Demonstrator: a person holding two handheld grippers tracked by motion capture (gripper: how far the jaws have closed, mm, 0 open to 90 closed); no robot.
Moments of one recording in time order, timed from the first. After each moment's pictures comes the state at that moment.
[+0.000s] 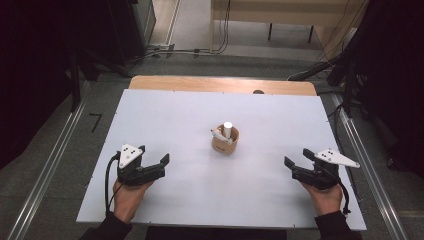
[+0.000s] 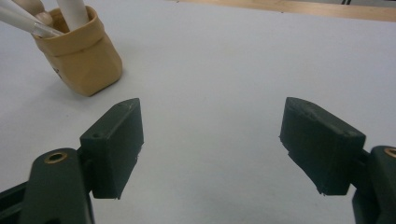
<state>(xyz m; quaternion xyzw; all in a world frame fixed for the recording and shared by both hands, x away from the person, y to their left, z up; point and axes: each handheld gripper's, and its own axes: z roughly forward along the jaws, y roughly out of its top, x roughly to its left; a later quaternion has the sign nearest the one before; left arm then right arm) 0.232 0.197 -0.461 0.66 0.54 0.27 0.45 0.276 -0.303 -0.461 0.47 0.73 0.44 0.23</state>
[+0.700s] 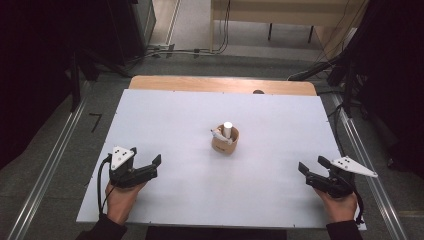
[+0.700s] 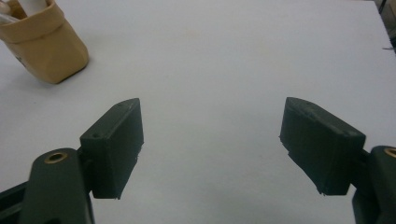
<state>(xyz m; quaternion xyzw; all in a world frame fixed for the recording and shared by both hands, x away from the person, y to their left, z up) 0.227 0.214 -0.467 0.65 0.55 0.28 0.44 0.260 -0.338 -0.467 0.51 0.71 0.43 0.24</state>
